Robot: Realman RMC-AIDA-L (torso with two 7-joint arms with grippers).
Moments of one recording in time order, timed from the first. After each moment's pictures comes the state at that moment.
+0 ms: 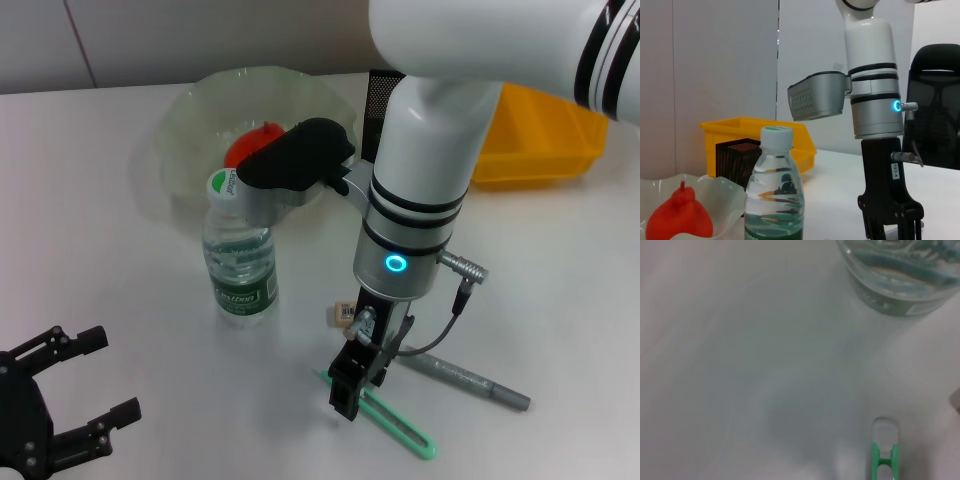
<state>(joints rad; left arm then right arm) -0.15 -2.01 0.82 0.60 1.71 1.78 -0.90 1.14 2.09 -1.89 -0.68 -2.19 -1.47 2.96</state>
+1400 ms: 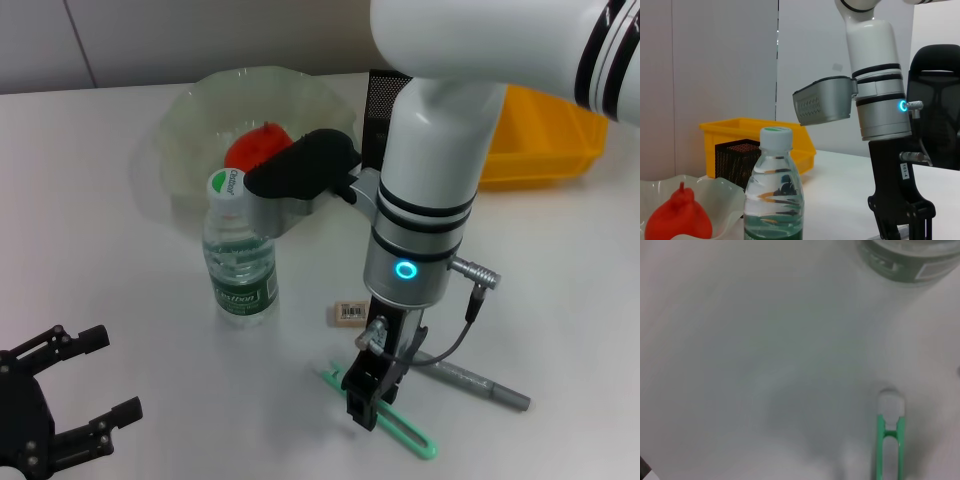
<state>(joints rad) -0.15 -2.01 0.82 0.60 1.71 1.78 -0.90 1.14 2.09 -1.89 -0.68 -2.19 -1.51 2.96</state>
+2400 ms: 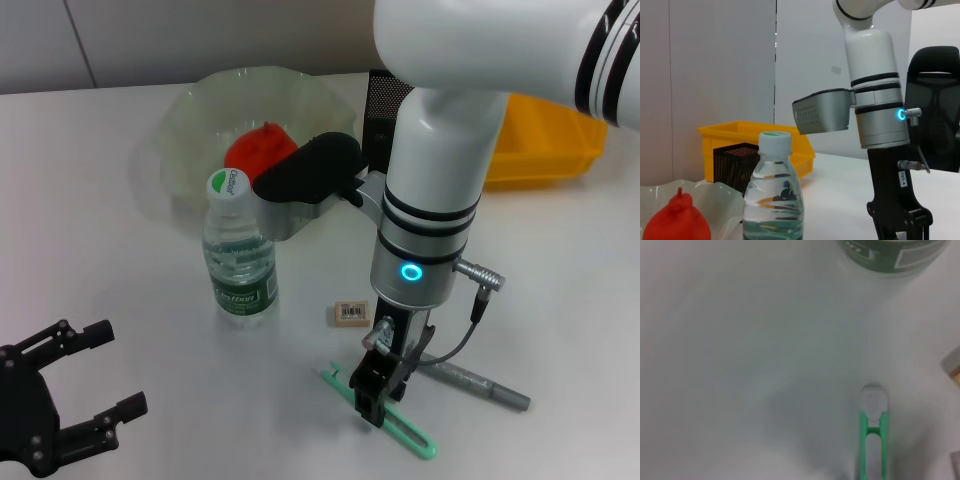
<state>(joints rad) -0.16 -2.02 0.82 0.60 1.71 1.78 -0.89 1.14 2.09 -1.91 -0.65 -2.20 -1.49 2.96</state>
